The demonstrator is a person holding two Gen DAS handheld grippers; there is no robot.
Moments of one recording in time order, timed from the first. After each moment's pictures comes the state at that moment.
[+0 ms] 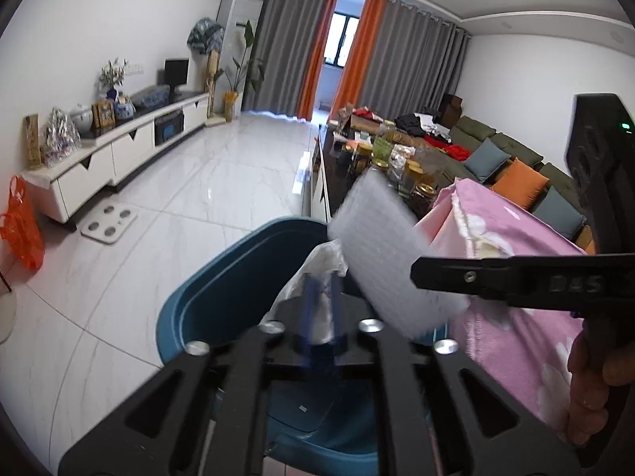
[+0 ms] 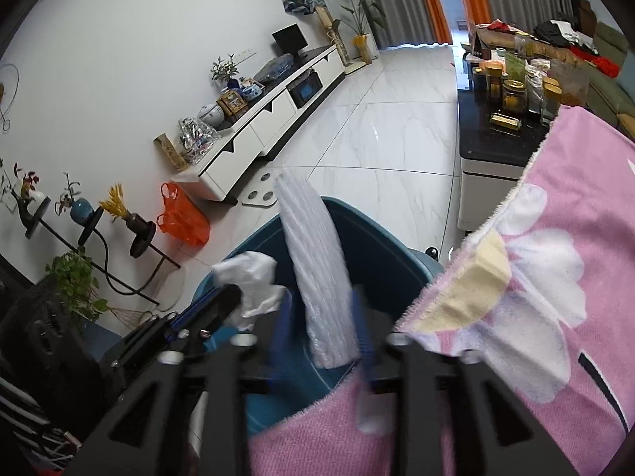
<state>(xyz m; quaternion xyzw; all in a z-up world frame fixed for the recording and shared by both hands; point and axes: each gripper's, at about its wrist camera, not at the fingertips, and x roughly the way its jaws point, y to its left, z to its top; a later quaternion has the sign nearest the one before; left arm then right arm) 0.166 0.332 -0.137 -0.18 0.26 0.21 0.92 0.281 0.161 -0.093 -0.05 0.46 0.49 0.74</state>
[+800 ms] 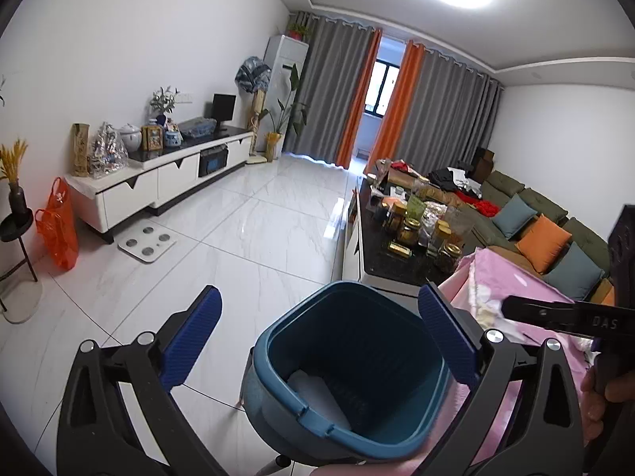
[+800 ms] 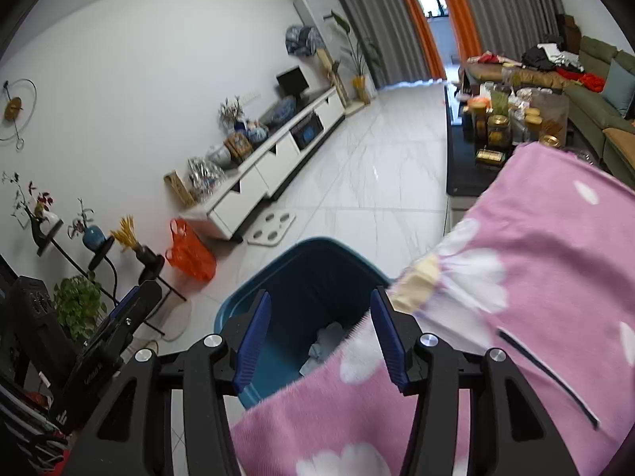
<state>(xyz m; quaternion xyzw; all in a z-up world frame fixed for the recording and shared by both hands) 0.068 0.342 -0.055 -0.19 0.17 0.30 0.92 0.280 0.090 -0.046 0.00 0.39 0.50 0.77</state>
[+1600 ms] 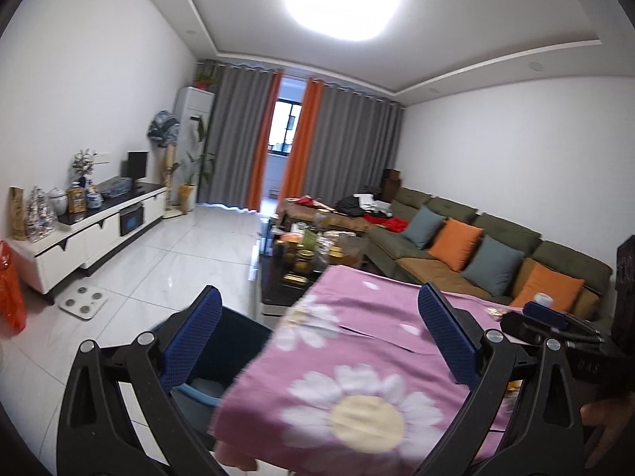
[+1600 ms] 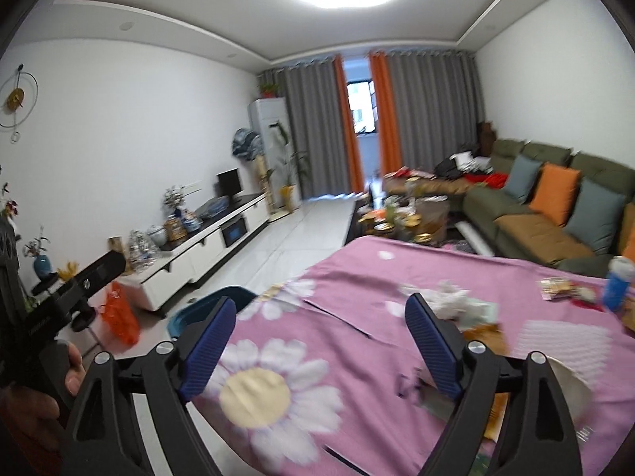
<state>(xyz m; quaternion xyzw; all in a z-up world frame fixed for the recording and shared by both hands) 0.005 0.115 0.039 -0.11 0.09 0.14 0.98 0.173 -0.144 0.003 0.00 0.19 0.36 0.91</state>
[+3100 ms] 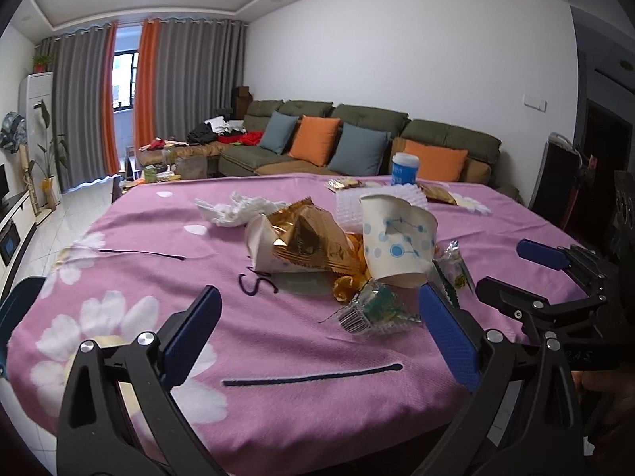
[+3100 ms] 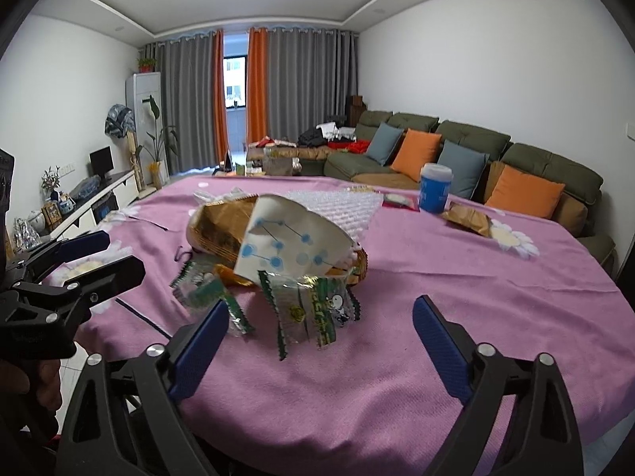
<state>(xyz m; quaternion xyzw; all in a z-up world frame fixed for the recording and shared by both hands) 0.127 -0.058 -0.061 0.00 0.24 -0.13 0.96 0.155 -0.292 -0.084 -0.03 0.25 0.12 0.96</state>
